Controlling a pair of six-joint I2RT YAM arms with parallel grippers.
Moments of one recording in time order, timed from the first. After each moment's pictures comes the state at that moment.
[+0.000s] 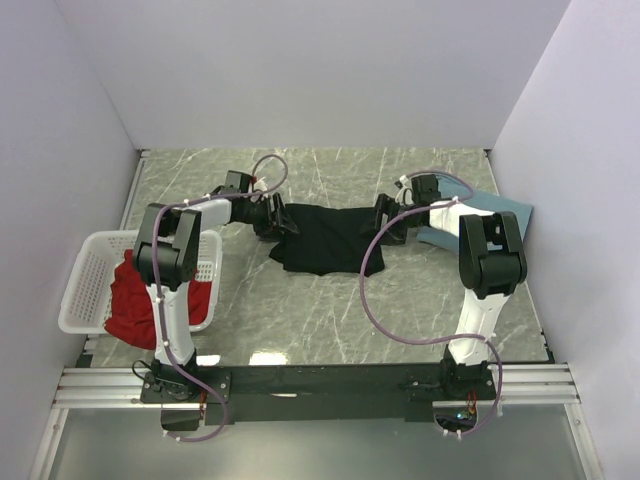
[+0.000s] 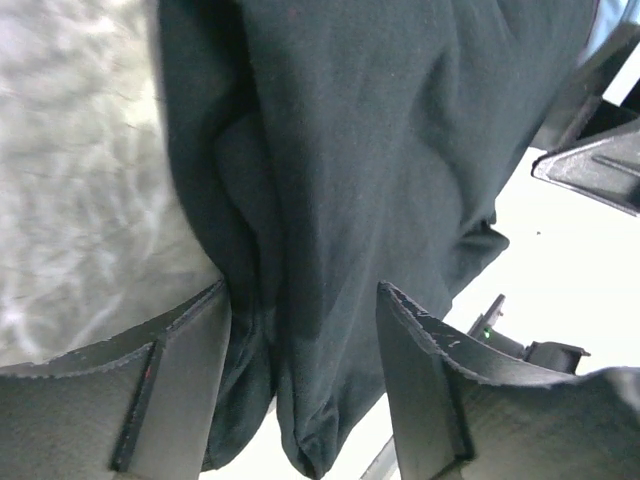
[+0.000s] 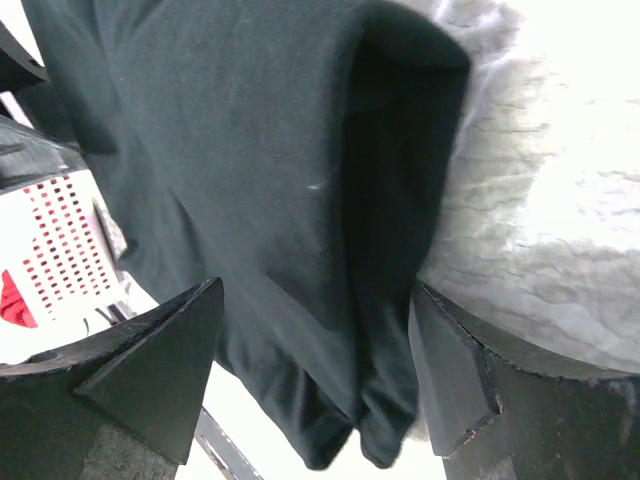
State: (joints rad) left arm -0.22 2.07 1.32 -0.22 0.72 -0.52; right arm 0.10 1.96 1.19 -0.27 -0.66 0.41
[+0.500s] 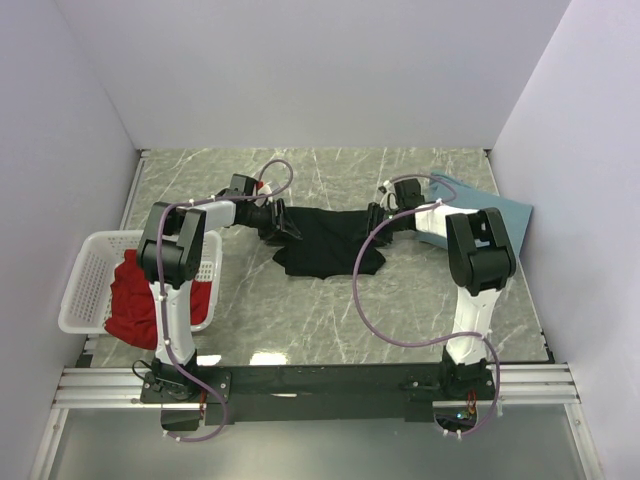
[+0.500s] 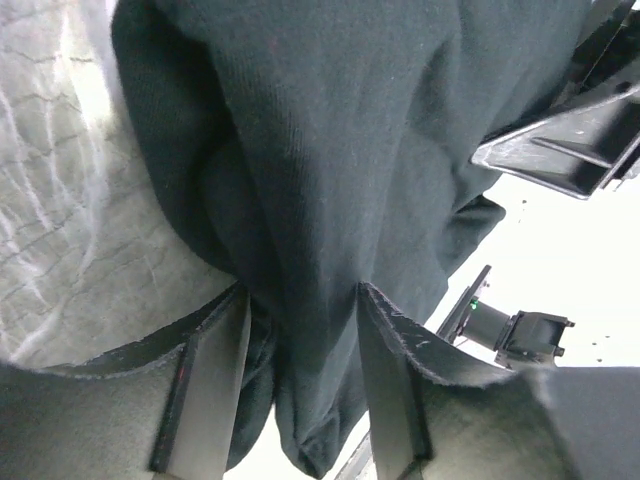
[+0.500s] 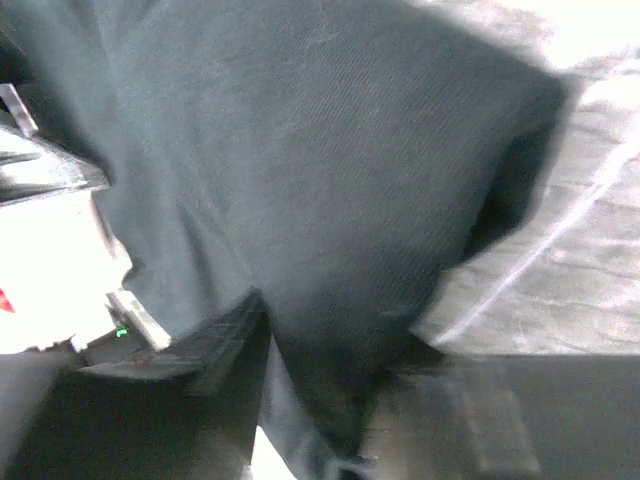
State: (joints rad) left arm -0.25 2.11 1.32 -0.23 0.79 -0.52; right arm 0.19 2.00 1.18 -0.20 -0.66 0.46
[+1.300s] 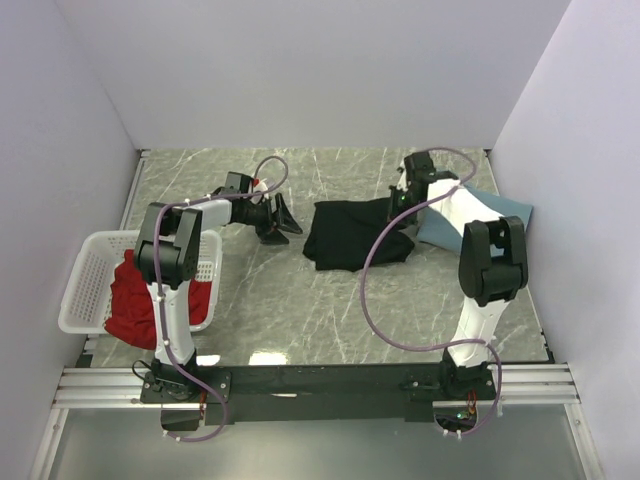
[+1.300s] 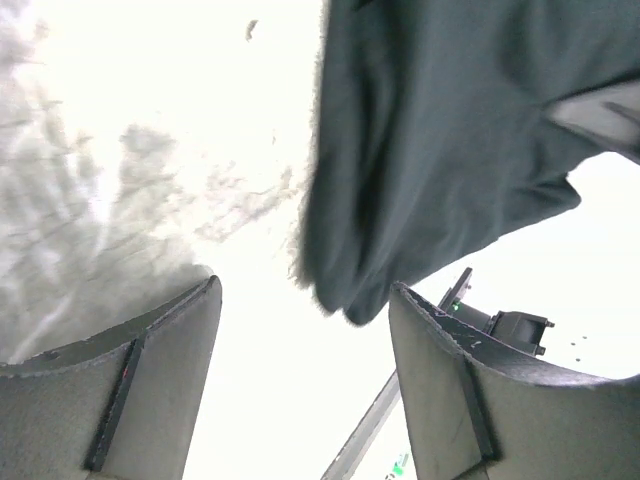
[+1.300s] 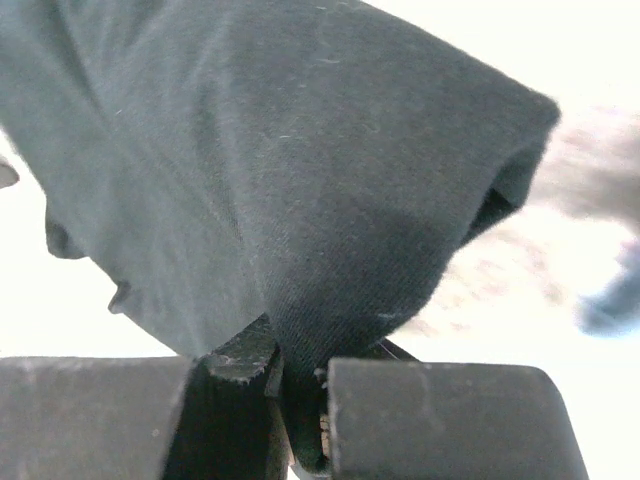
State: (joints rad) left arm -0.23 2.09 1.32 -0.22 0.82 -0.55; right arm 0.17 1.90 1.42 -0.67 -0.27 0.33
